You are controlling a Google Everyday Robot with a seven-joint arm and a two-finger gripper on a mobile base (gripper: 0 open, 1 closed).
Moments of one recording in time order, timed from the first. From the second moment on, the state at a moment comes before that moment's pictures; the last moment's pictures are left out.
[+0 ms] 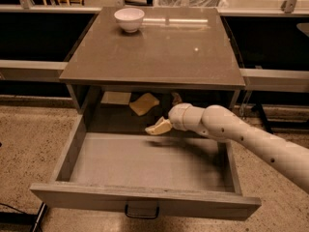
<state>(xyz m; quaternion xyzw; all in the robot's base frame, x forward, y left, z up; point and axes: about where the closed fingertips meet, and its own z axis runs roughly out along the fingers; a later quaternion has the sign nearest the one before) 0.684 -0.024 0.649 -0.44 0.71 0.17 0.53</state>
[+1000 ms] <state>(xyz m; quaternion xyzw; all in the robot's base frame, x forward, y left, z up) 0.725 0.024 0.630 -0.42 0.72 0.21 0.51</state>
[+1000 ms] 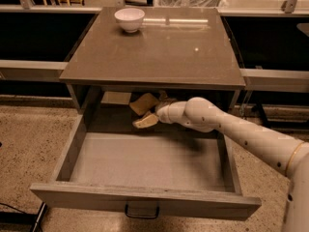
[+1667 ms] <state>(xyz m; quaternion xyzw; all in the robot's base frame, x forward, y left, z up) 0.732 0.027 0.613 -0.40 0.75 0.20 0.50</state>
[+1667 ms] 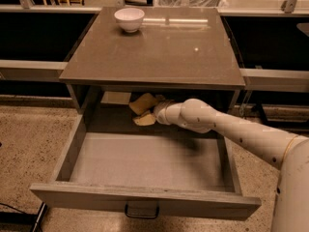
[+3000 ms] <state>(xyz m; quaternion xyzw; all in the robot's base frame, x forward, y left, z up) 0.704 0.030 0.629 -0.43 0.71 0.20 0.52</state>
